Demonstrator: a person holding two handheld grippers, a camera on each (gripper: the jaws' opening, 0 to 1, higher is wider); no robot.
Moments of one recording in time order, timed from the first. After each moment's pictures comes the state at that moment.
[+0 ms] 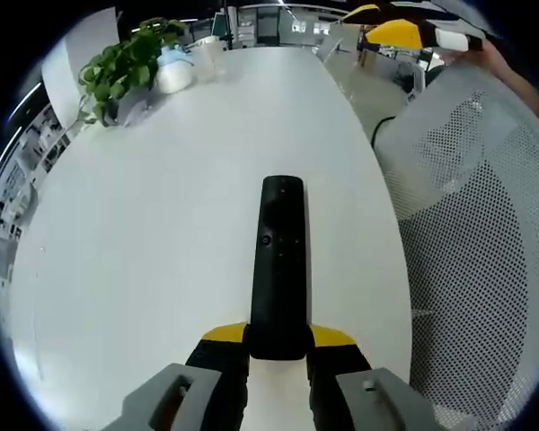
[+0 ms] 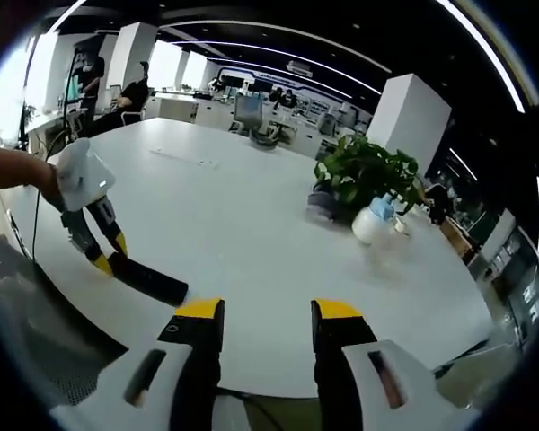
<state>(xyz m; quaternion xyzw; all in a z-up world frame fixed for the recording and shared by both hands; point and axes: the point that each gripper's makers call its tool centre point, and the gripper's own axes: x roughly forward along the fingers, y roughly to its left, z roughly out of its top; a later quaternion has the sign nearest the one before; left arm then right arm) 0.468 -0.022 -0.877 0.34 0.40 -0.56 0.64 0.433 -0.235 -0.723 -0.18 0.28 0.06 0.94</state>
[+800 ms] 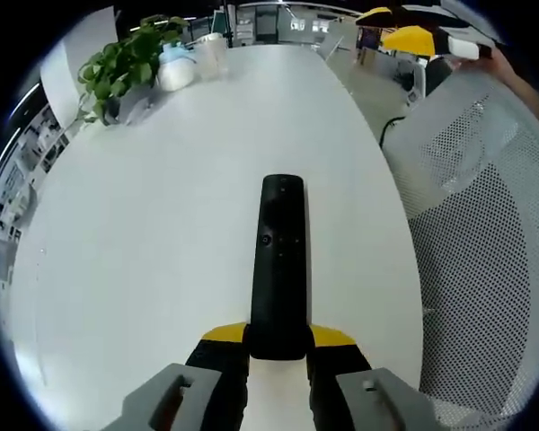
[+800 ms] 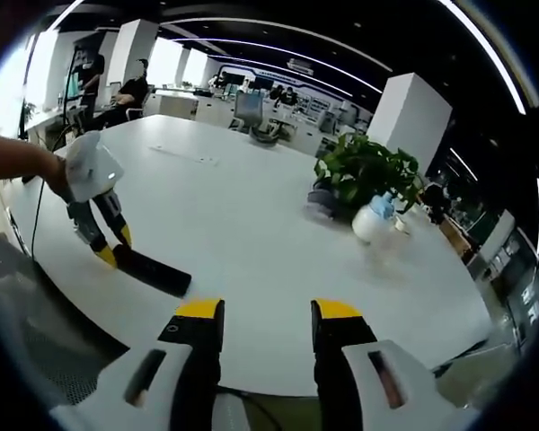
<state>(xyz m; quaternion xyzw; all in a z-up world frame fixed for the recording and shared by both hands) 0.482 -0.022 -0.877 0.35 0.41 -0.56 0.63 0.432 -0.237 -0.725 -0.18 0.29 0.06 0.94</state>
